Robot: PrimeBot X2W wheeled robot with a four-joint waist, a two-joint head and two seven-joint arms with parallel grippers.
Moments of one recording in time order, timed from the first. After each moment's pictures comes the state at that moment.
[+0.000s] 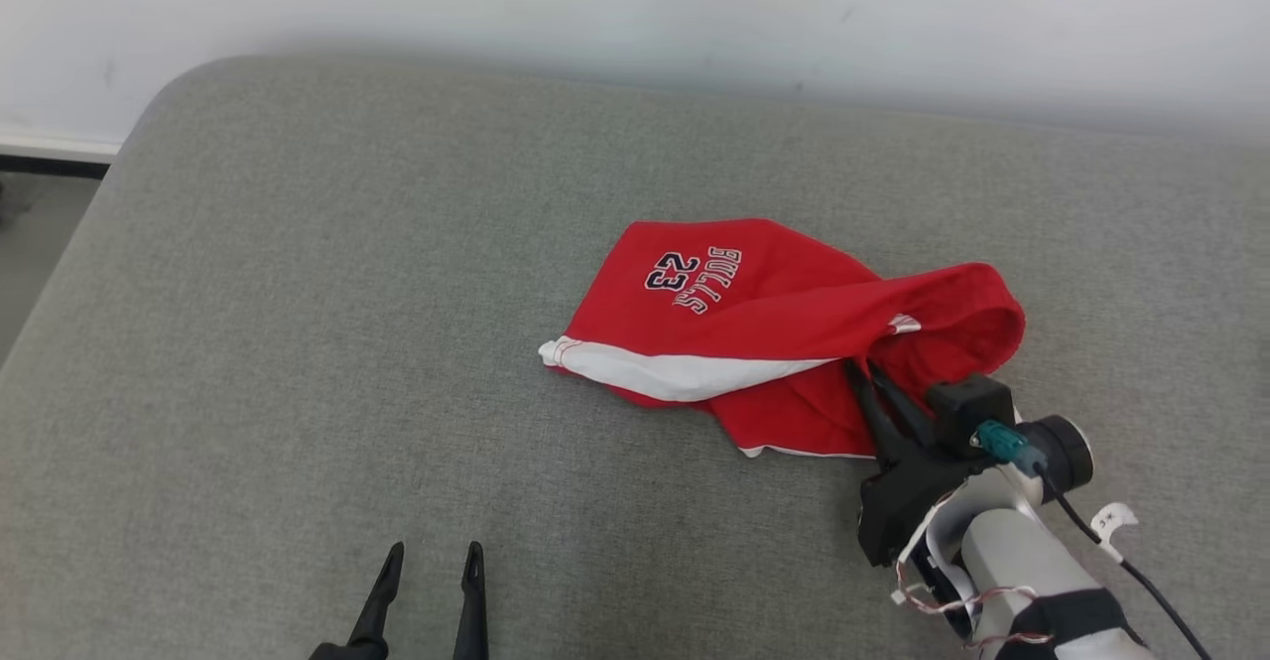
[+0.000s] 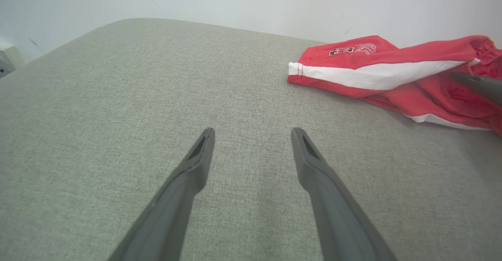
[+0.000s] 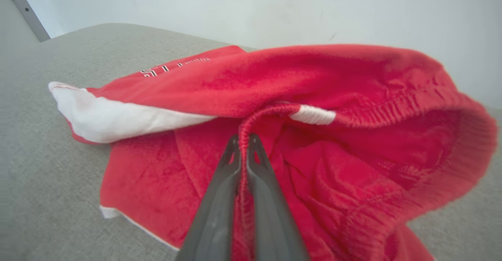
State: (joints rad) left arm 0.02 0.05 -0.21 0.22 -0.22 0.02 -0.26; right arm -0.54 -0.18 0.32 0.83 0.19 0.13 -0.26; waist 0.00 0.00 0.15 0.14
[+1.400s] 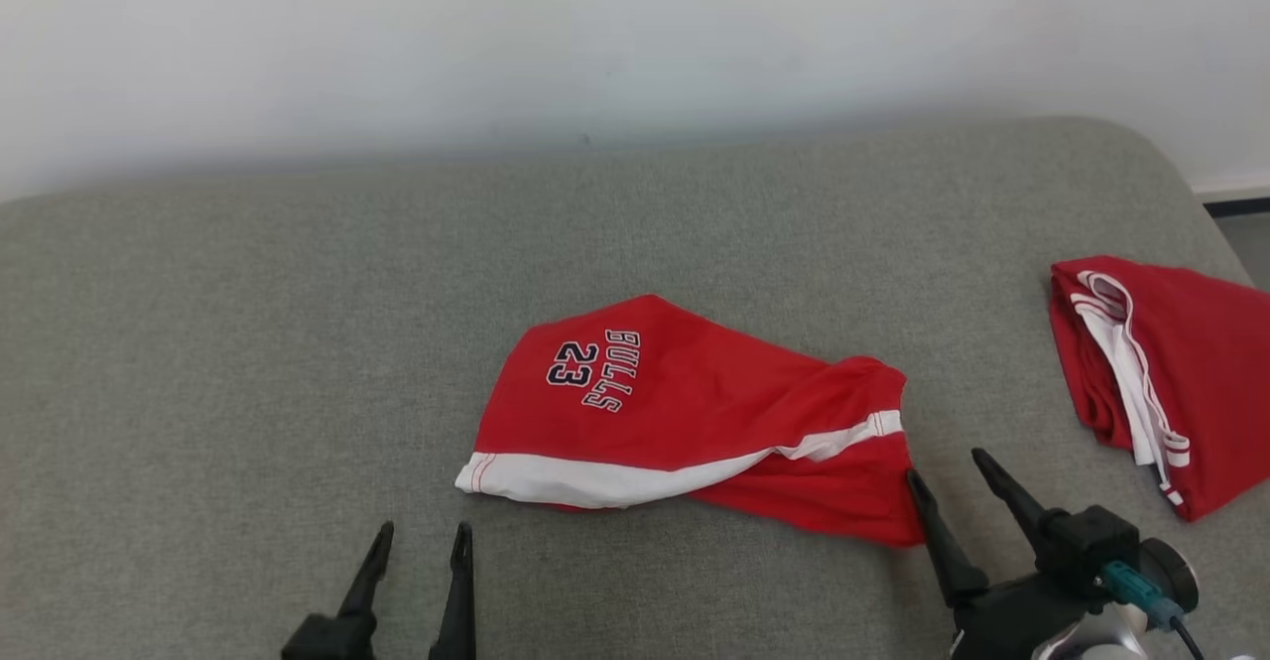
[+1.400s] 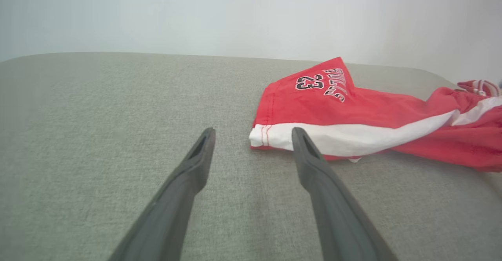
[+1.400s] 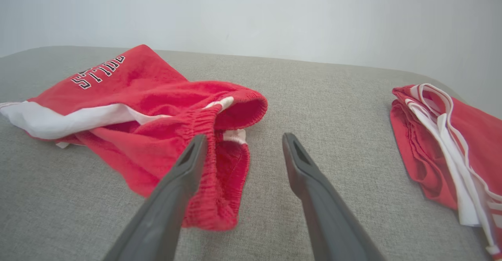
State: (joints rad) left arm -0.01 0.05 -0.16 0.27 -0.19 -0.03 -0.26; right arm -0.17 -0.34 0.28 0.44 0.30 0.13 -0.26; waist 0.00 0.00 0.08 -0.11
